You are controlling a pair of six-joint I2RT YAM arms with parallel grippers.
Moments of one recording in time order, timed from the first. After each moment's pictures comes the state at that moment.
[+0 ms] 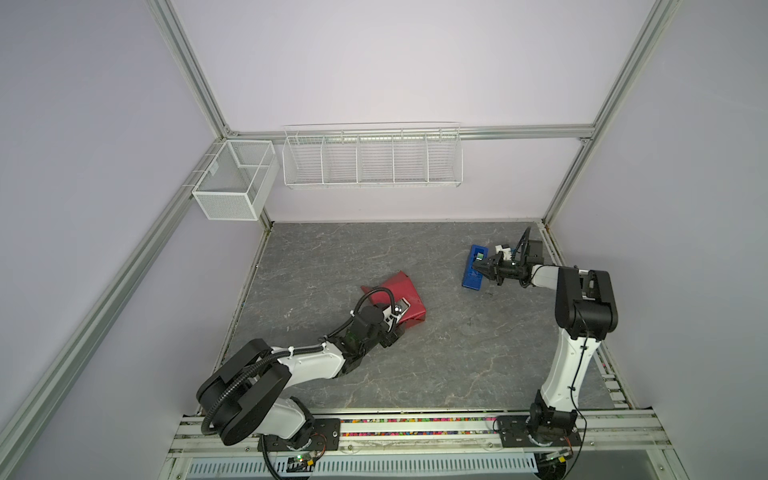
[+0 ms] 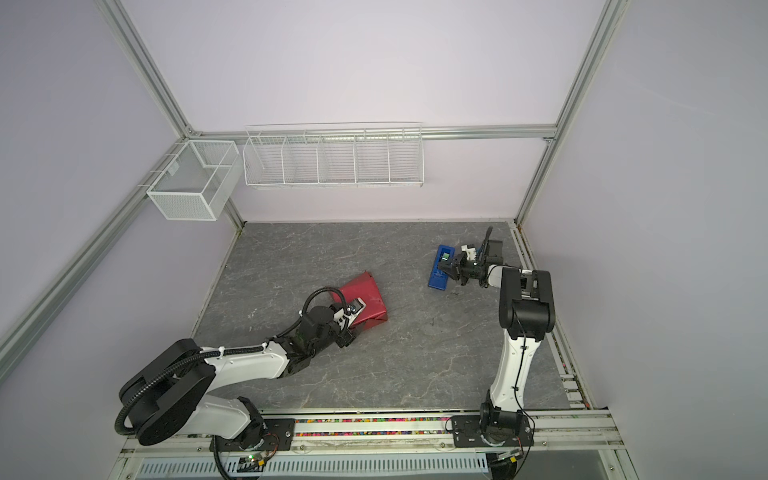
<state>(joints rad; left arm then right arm) -0.82 1.42 0.46 0.47 -0.12 0.29 -0.10 2.09 1.24 0.03 -1.04 0.90</state>
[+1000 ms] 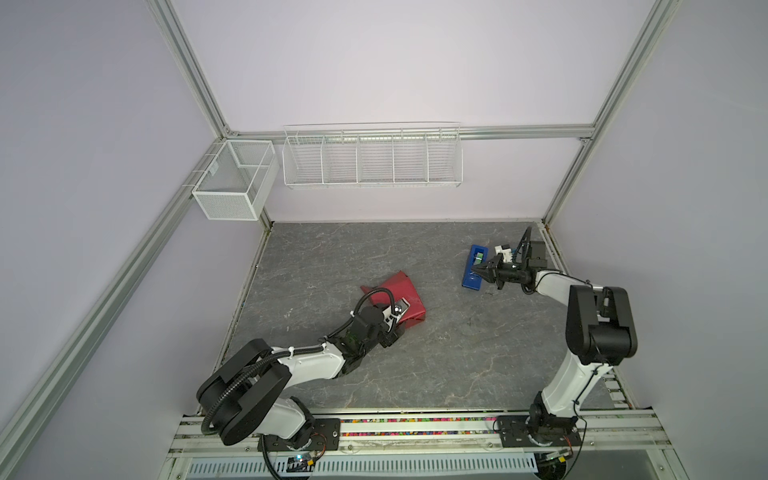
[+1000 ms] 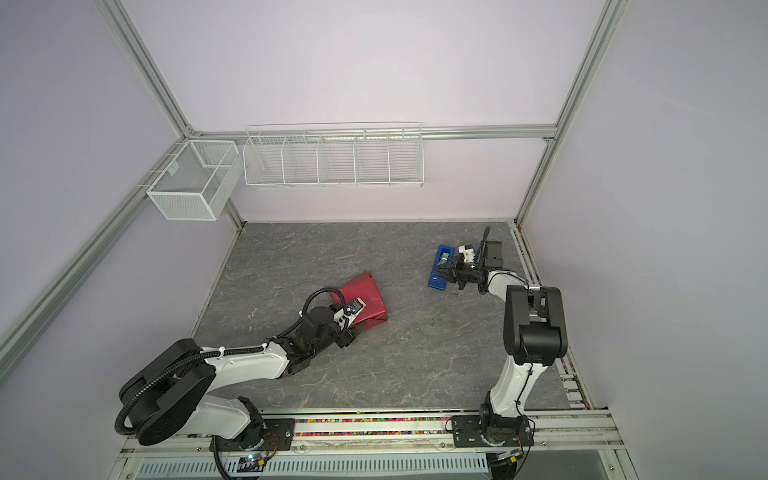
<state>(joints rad) -0.82 1.42 0.45 0.47 -0.13 0.29 -0.03 1.80 1.06 -0.05 -0.98 0.90</state>
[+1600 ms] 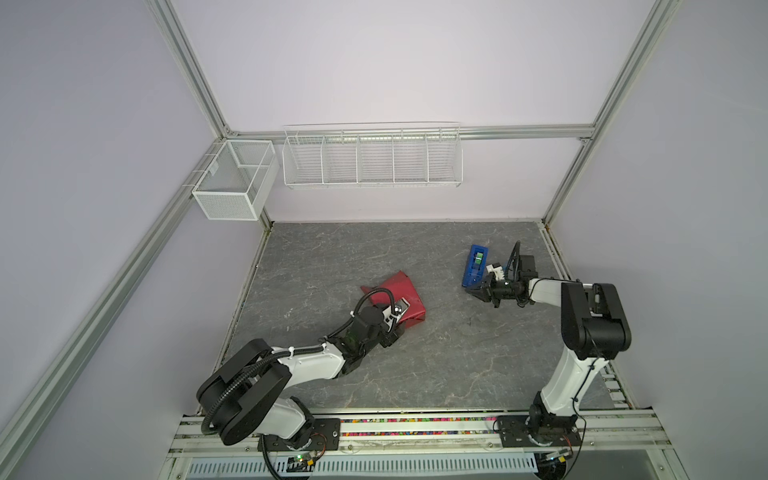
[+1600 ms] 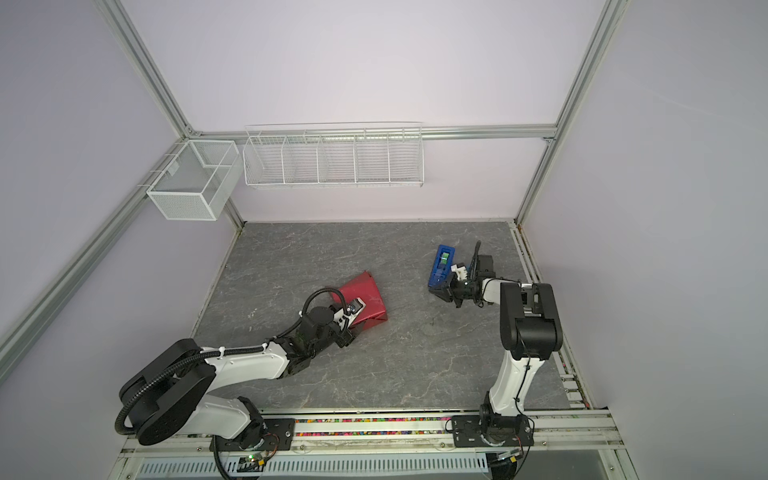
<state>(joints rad) -0.82 1.42 0.45 0.48 -0.13 0.29 -0.01 1.89 0.99 -0.15 -0.95 0.72</state>
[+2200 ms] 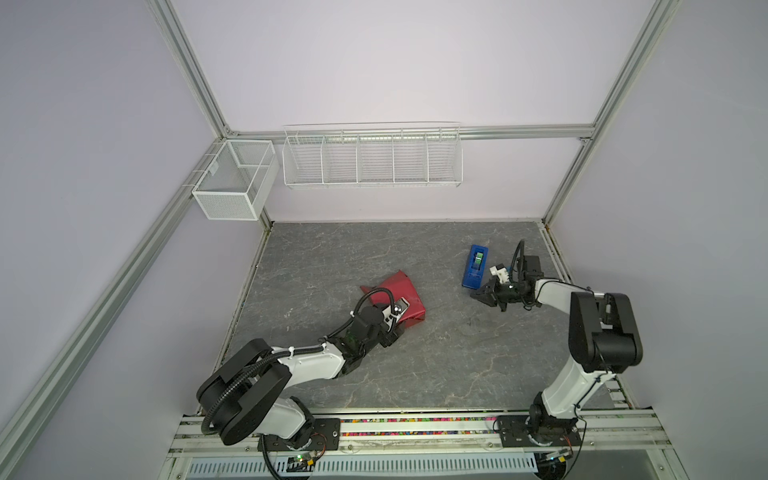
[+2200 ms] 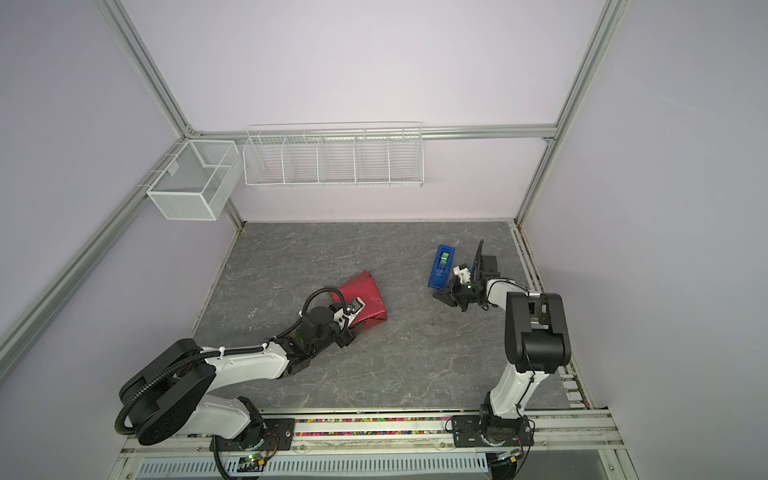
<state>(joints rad) -0.82 1.42 0.45 0.48 -0.14 0.28 -0.01 1.76 0.96 -0.33 -0.89 0.56</state>
